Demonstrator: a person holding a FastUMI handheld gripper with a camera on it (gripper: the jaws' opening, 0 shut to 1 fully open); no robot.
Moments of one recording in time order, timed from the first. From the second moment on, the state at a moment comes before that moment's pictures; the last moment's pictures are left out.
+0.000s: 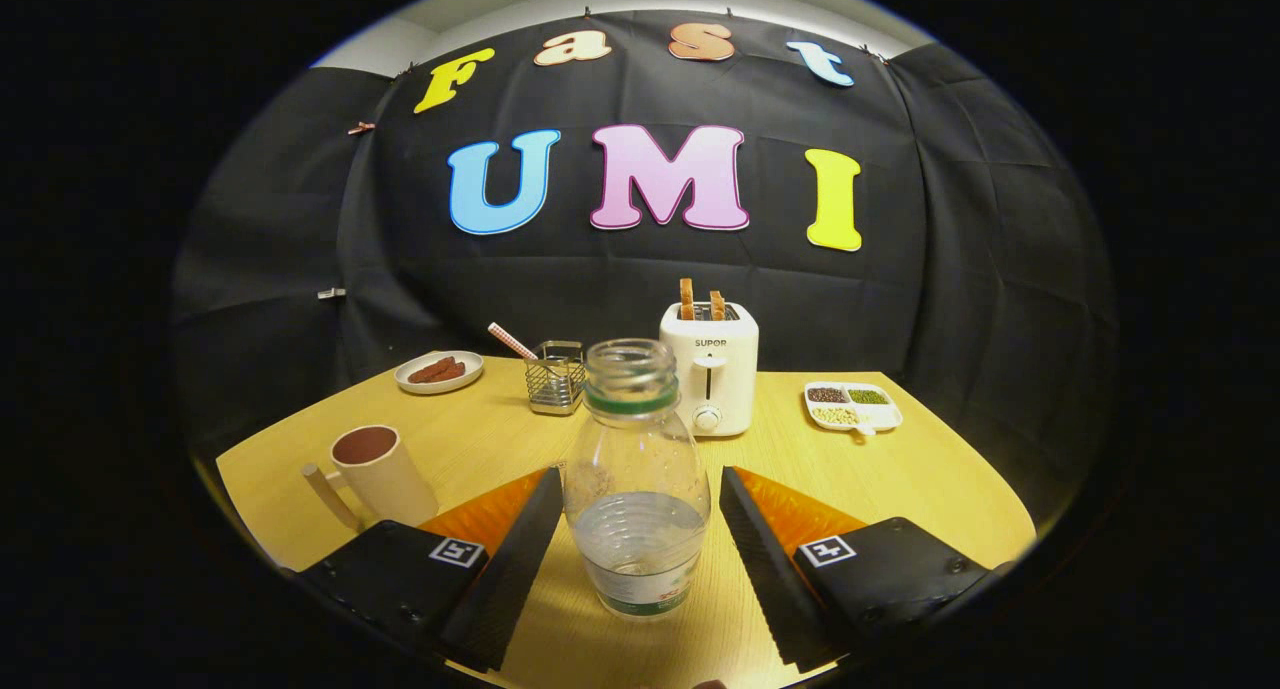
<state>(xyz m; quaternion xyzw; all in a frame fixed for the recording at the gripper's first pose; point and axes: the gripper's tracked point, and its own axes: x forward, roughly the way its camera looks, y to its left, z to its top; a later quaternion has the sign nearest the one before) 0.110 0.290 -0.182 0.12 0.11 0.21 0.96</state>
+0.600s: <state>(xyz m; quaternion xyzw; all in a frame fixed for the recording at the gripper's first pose) 0.121 0.296 -0.189 0.11 0.08 0.22 0.97</state>
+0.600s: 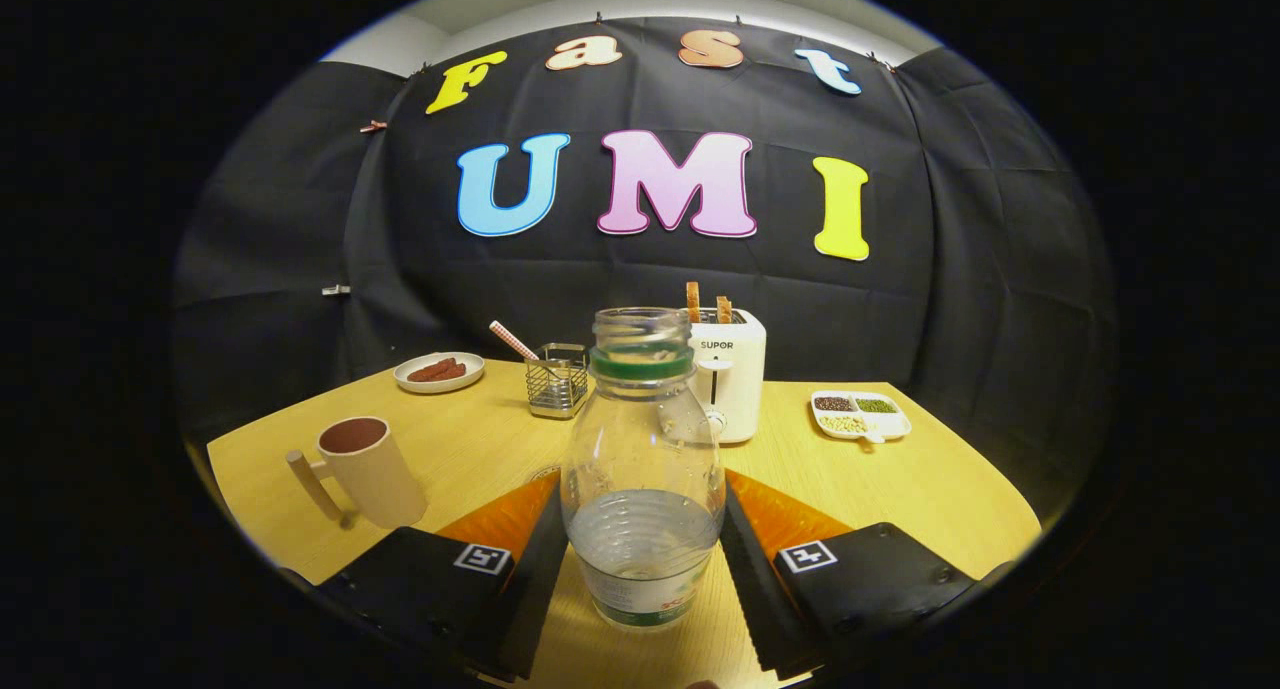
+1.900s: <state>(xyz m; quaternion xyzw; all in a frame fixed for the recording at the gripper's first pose) 0.122 0.344 -0.087 -0.15 -0.01 0.30 0.94</state>
